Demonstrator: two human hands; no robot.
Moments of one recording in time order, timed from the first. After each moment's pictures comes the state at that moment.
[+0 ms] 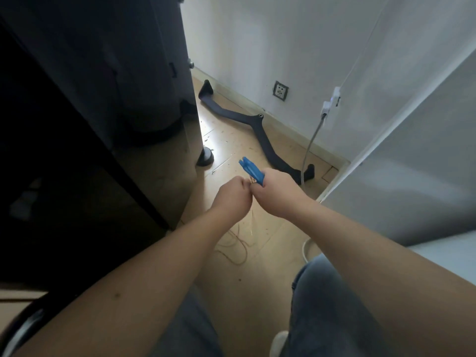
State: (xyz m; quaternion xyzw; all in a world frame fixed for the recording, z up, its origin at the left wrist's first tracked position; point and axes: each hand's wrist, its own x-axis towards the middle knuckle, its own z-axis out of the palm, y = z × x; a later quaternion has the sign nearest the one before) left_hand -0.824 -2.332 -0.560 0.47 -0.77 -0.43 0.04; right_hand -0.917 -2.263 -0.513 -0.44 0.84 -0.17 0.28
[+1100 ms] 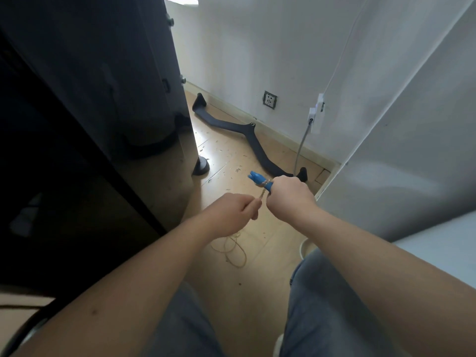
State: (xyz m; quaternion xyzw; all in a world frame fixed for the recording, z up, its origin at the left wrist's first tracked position) left_hand -0.794 -2.314 -0.534 0.30 -0.86 -0.41 -0.03; right_hand -0.931 -2.233 -0.516 -0.41 0.90 -0.04 0.12
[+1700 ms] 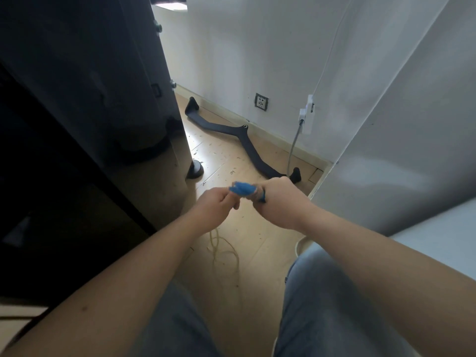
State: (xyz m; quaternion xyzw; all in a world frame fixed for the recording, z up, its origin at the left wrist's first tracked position) left_hand -0.792 -2.328 -0.536 0.34 -0.81 -0.48 0.05; right_hand -0.929 -2.208 -0.488 -0.56 0.79 -0.15 0.19
